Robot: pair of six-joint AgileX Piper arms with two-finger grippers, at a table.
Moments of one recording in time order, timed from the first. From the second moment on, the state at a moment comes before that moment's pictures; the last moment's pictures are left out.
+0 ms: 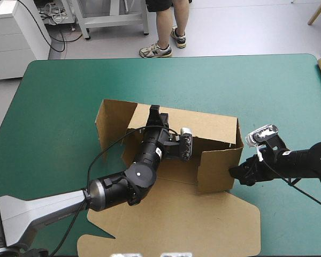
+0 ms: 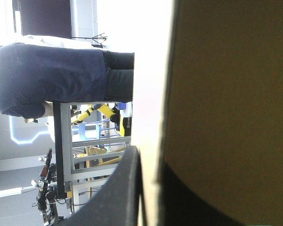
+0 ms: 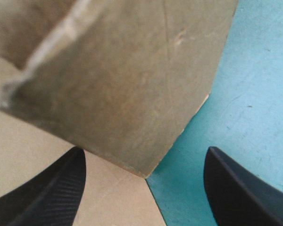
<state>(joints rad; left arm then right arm) -1.07 1.57 -1.02 1.59 0.72 -0.45 -0.10 1.11 -0.79 0.68 1.02 -0.91</state>
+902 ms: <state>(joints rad) -1.07 1.57 -1.02 1.58 0.76 -0.45 0.05 1.25 -0.78 0.75 0.66 -0.83</state>
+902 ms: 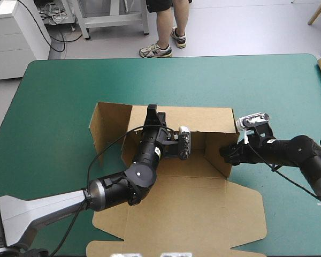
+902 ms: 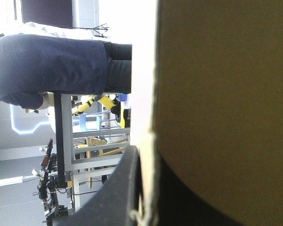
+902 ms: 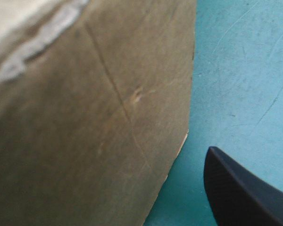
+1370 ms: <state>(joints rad) -1.07 1.57 -1.02 1.58 0.76 -0.45 0.07 1.27 -0.79 0.82 0.72 -0.94</state>
